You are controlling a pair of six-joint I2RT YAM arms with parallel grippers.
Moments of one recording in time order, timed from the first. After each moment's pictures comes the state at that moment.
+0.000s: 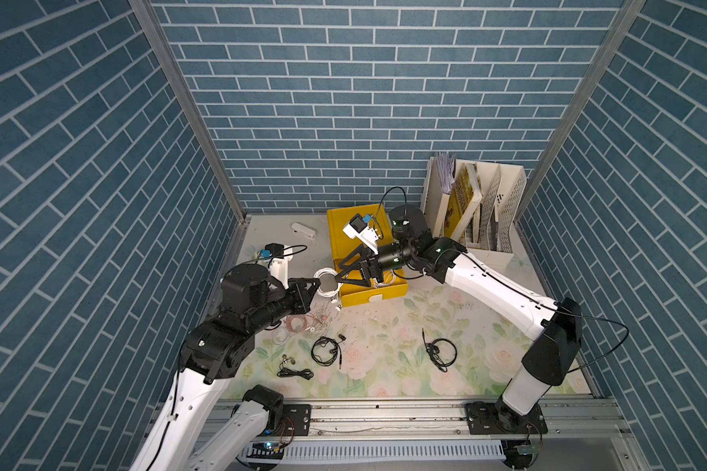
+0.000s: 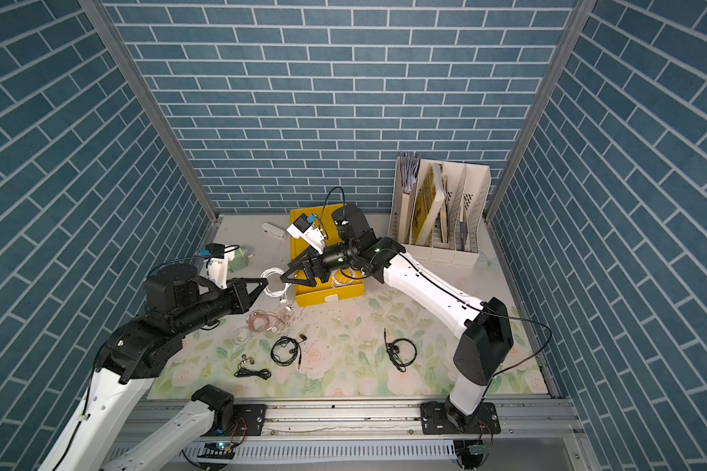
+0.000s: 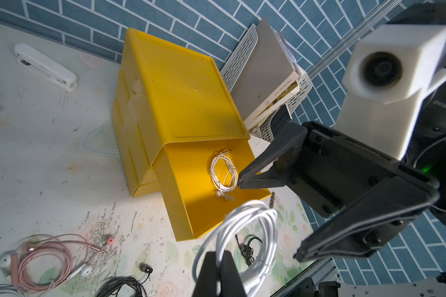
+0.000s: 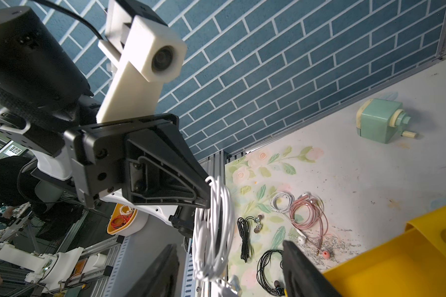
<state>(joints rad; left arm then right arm) -0.38 0.75 1.08 -0.78 0.26 -0.56 0.86 1.71 1.64 -0.38 -0.92 0.16</state>
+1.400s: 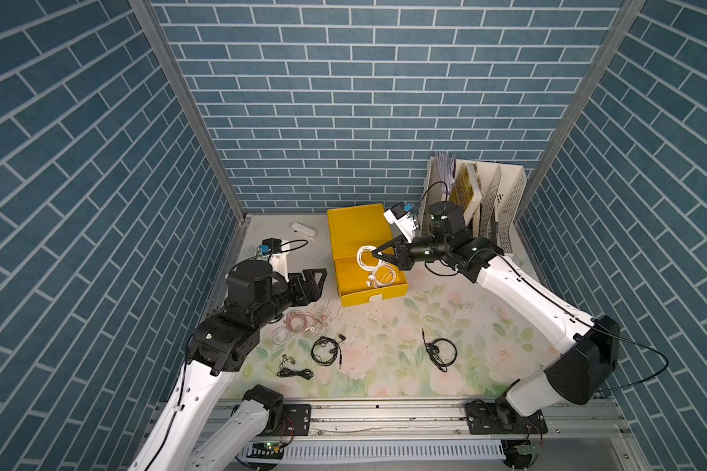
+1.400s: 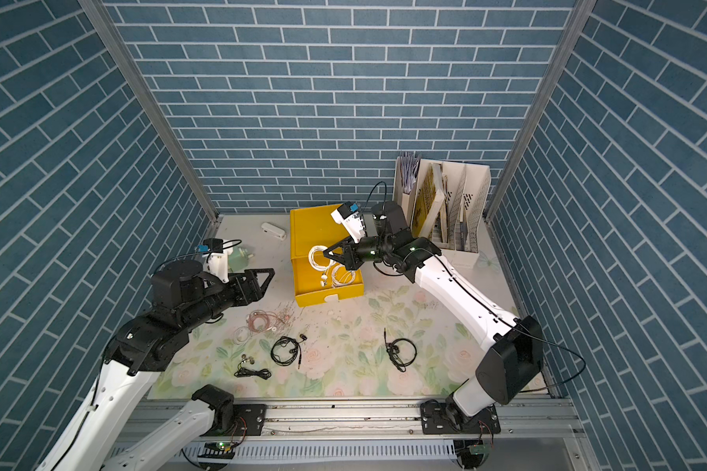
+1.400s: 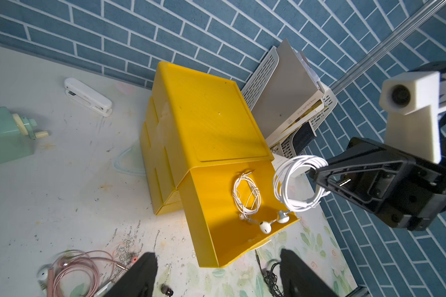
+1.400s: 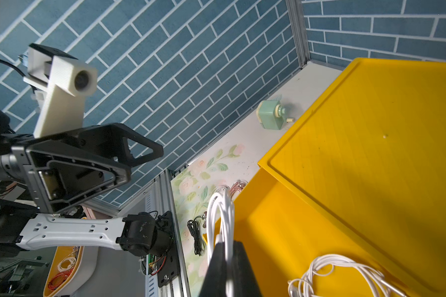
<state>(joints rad) -0.38 0.78 1.06 -0.71 0.12 -0.53 0.66 1.54 1.47 -0.42 -0.72 0.19</state>
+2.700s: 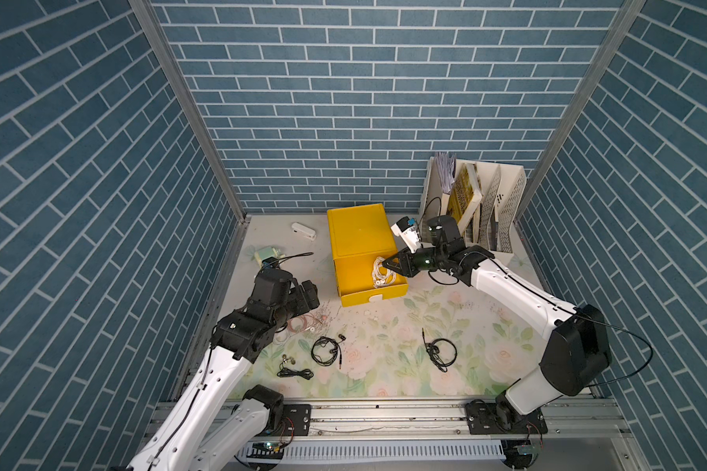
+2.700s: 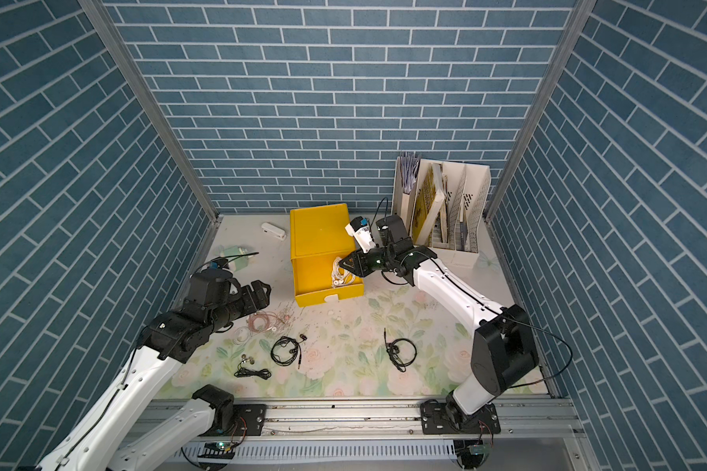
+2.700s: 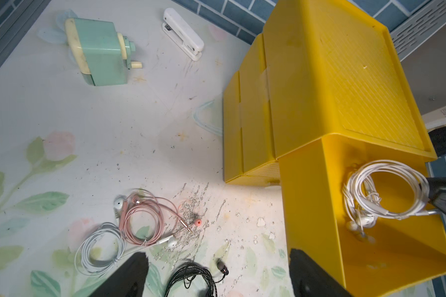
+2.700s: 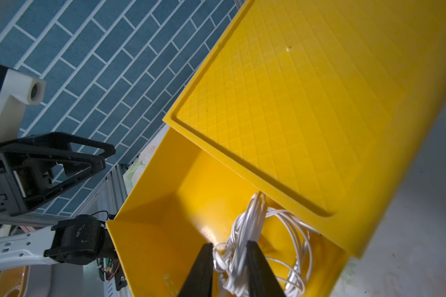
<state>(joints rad) -0.38 0.83 0.90 -0.80 -0.13 -0.66 0.59 1.58 1.32 -0.39 -0.61 0.16</state>
